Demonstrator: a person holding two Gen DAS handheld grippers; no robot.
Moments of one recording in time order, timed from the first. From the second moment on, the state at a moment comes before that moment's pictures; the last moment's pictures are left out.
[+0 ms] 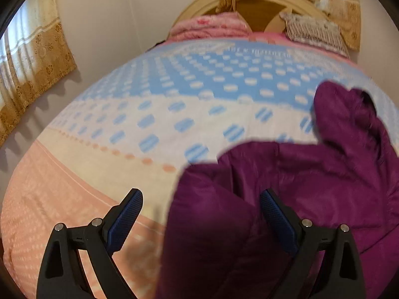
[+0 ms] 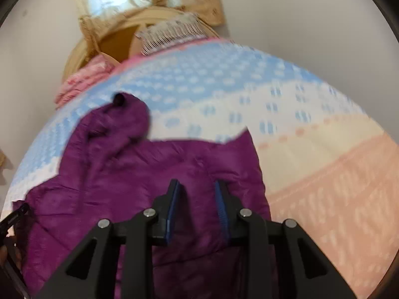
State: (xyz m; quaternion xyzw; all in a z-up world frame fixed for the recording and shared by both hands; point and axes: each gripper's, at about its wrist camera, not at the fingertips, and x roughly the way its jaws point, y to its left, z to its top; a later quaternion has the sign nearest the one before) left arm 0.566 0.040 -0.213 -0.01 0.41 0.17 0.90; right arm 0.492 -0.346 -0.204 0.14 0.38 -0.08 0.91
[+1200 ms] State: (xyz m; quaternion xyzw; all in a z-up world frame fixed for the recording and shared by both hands) left arm 0.575 0.040 -0.238 -0.04 0.44 0.16 0.89; right arm 0.494 -0.350 -0.223 0.15 0.40 -0.08 0.90
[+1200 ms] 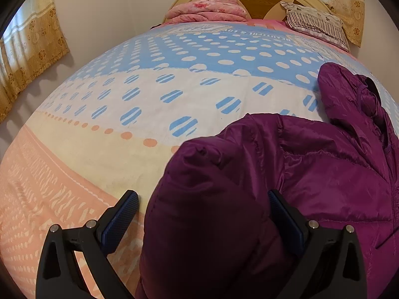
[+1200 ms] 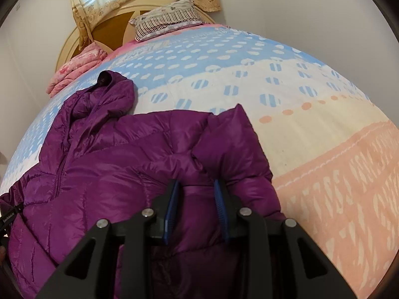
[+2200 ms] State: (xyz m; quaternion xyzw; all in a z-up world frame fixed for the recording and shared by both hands) left arm 0.730 -0.018 -0.137 -0.03 0.43 0.01 0.90; right arm 0.655 -0.319 -0.135 0.09 0.40 0.04 0.91
